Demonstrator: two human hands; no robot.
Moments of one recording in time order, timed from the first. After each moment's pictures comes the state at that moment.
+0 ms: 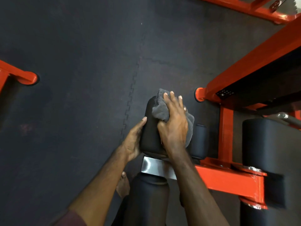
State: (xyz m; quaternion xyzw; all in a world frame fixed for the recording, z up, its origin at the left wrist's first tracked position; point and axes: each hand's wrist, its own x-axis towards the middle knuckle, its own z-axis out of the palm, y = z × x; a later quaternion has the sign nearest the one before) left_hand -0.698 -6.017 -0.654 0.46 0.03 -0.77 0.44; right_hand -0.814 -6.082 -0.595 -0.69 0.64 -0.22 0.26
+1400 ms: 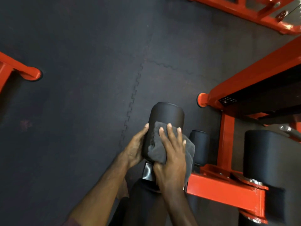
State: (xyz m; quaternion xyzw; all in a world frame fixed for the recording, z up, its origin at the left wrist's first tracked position) left_hand -0.696 -6.016 -0.651 0.43 0.07 -0.78 0.45; right_hand -0.825 -5.992 -0.598 -0.75 0.60 -0.19 0.23
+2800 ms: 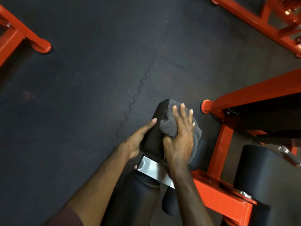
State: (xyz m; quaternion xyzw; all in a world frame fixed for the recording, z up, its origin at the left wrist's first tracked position) left_hand -0.694 -6.013 -0.641 0.47 0.03 -0.77 0.43; right_hand -0.823 -6.055 -0.590 -0.74 0.58 -0.20 0.27
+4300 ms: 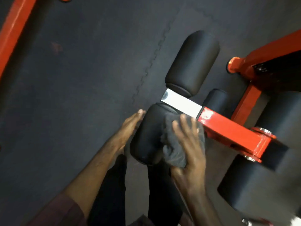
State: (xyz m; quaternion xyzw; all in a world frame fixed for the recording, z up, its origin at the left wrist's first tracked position) left_hand -0.722 -5.785 -0.643 0.64 0.03 -0.68 0.37; right_hand -0.920 -5.831 -0.518 -0.80 0.45 -0.17 0.36
